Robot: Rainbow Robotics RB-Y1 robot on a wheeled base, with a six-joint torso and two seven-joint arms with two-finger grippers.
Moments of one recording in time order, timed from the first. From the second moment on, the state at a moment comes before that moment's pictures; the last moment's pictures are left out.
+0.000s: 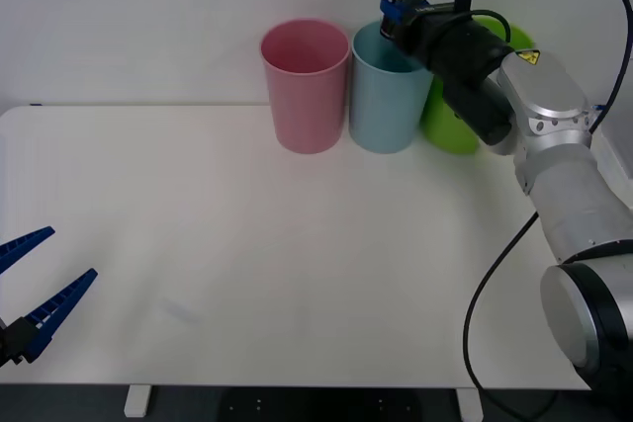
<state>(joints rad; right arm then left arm) -0.92 -0.24 -0.06 -0.85 1.41 -0.32 -0.20 0.35 0.40 0.52 -1.66 -0.96 -1.22 0.00</state>
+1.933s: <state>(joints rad) -0.60 -0.49 0.13 -1.24 1.11 -0.39 -0.16 0.35 0.40 0.52 -1.66 -0.96 -1.22 0.00</state>
